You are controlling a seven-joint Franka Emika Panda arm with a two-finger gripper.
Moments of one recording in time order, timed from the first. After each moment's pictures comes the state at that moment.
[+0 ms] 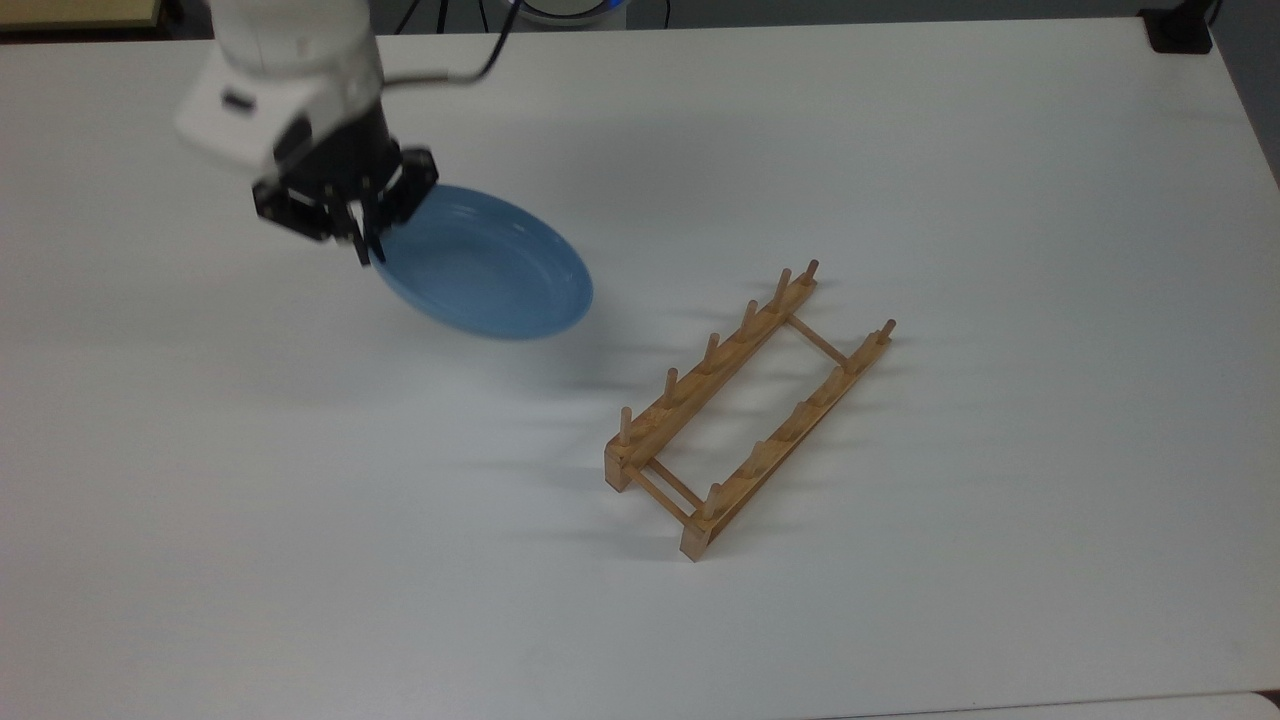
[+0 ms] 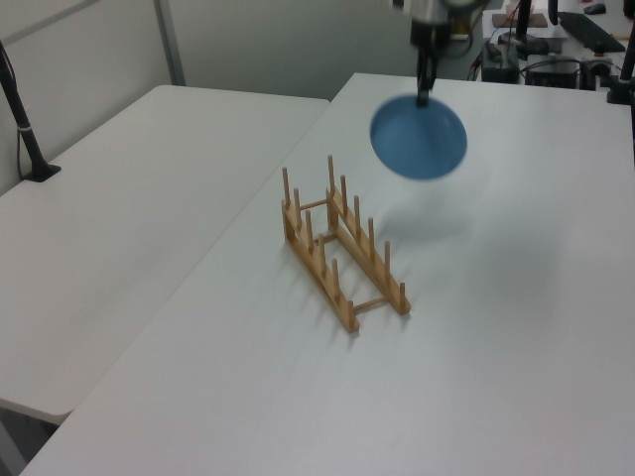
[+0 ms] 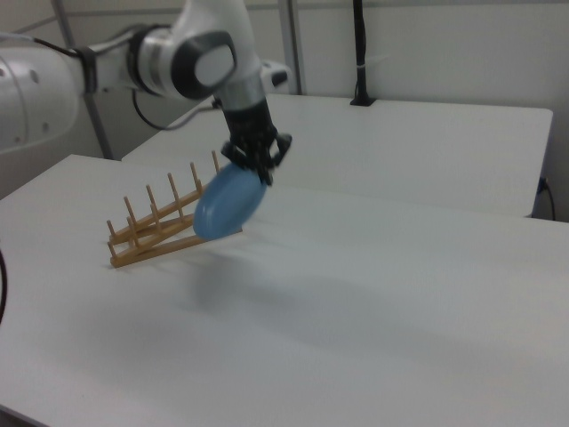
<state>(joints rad) -0.01 0.31 -0.15 -1.43 0.02 1.88 -0.52</state>
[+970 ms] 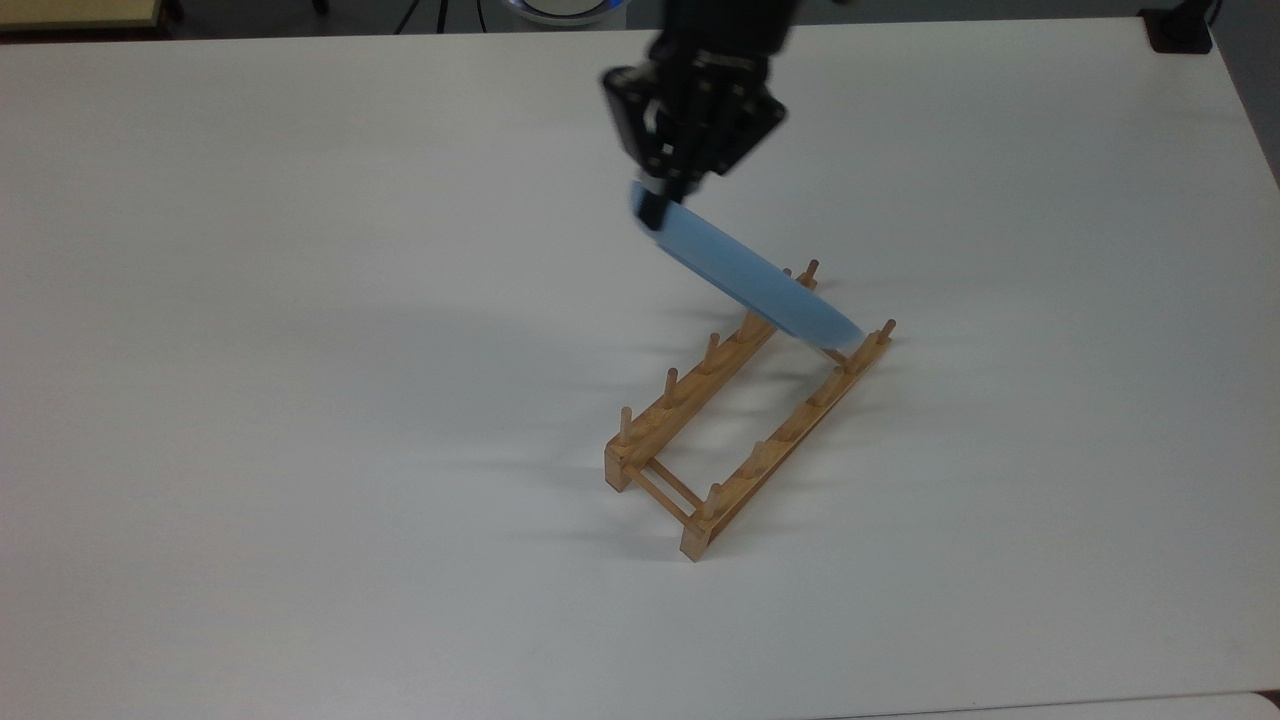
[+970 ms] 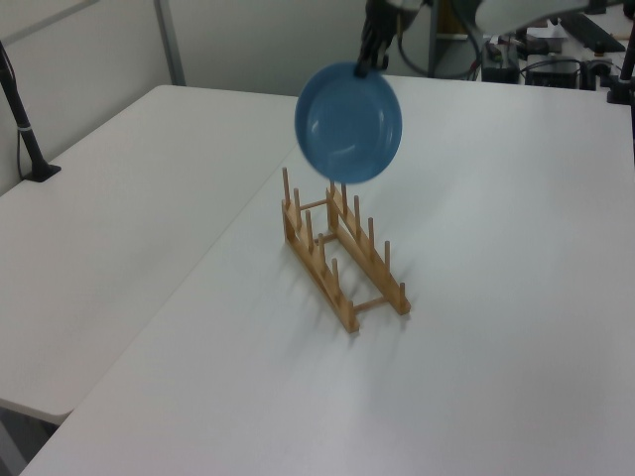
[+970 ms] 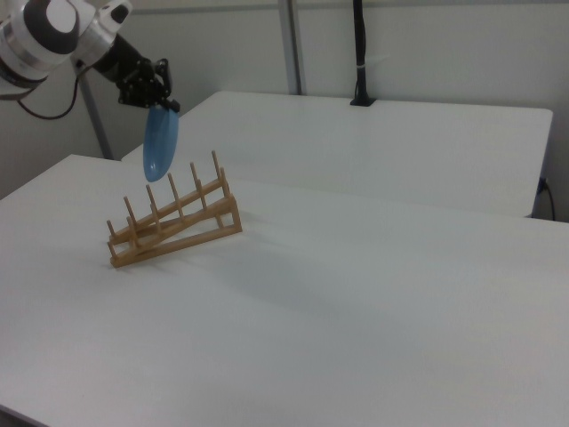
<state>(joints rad) 0.42 0.23 -0.12 -1.43 -0.49 2.06 -0.01</state>
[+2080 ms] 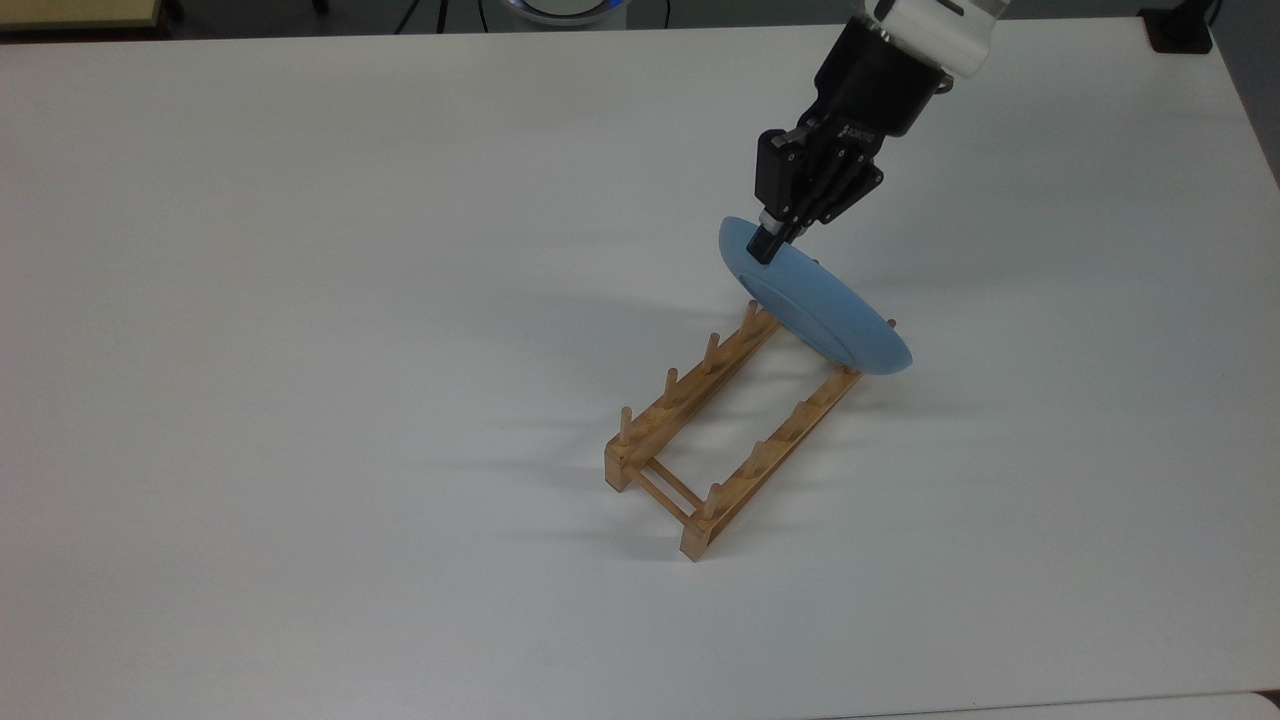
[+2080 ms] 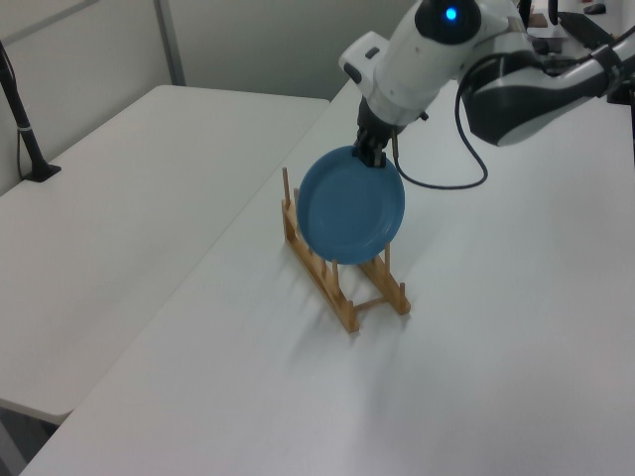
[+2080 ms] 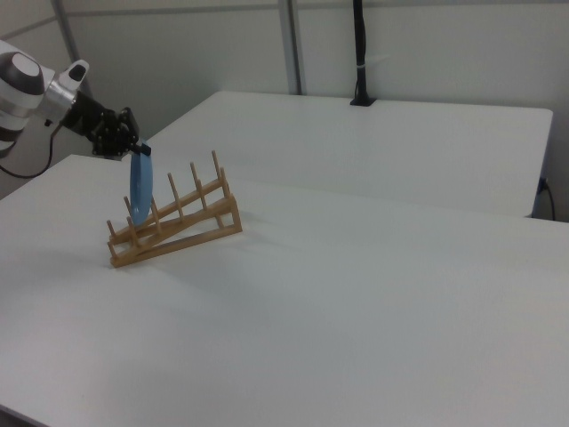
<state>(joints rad) 0.43 0.28 0.09 -1.58 -0.81 2.01 0.29</state>
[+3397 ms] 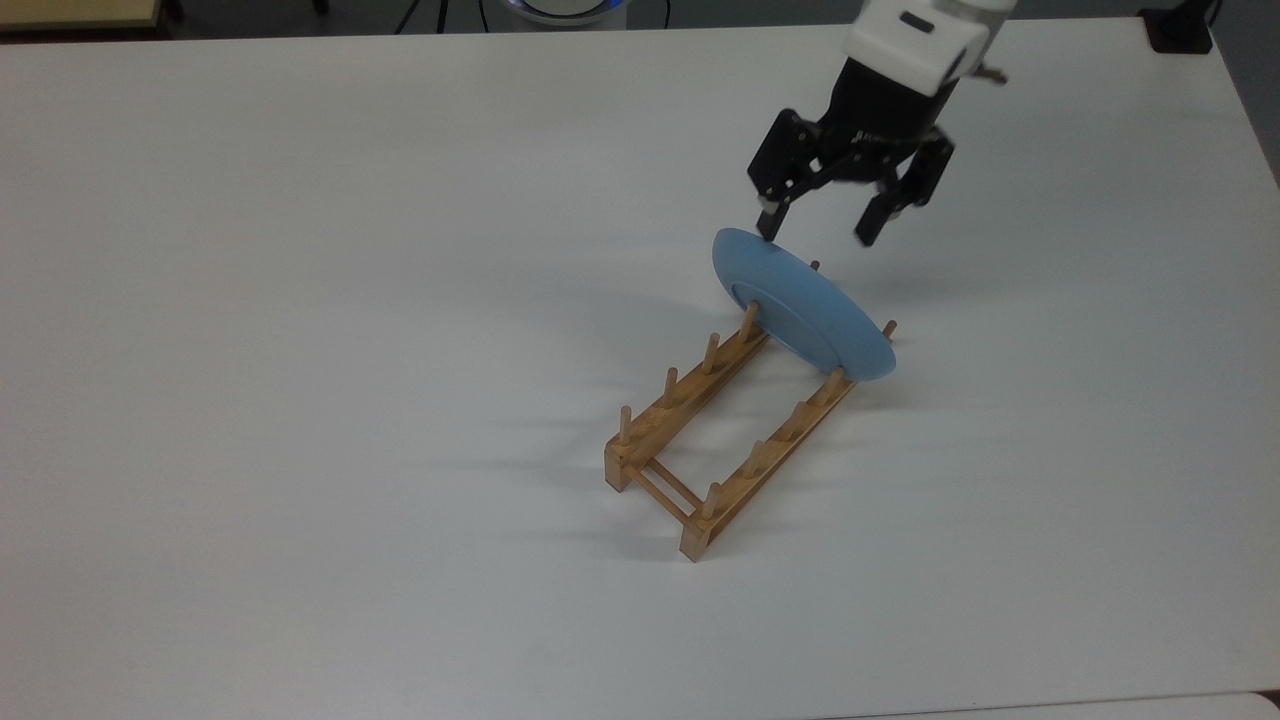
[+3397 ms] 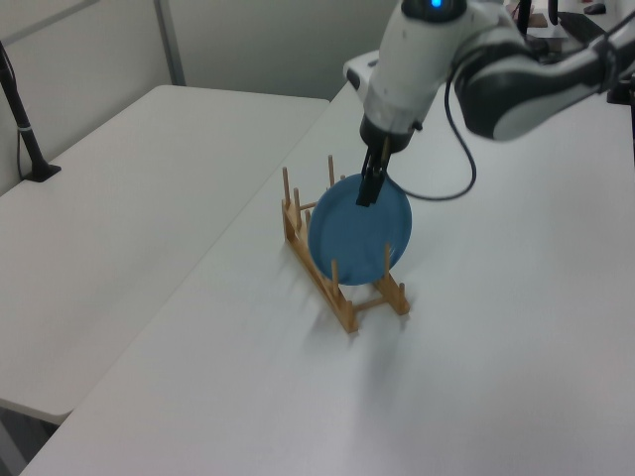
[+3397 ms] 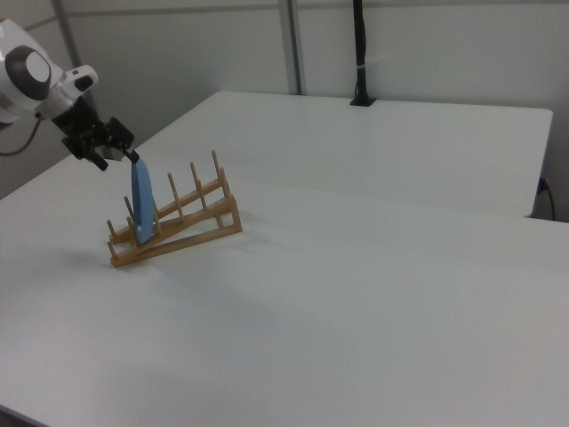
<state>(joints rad) 0.41 0.29 0.10 -1.54 -0.45 2.01 0.43</state>
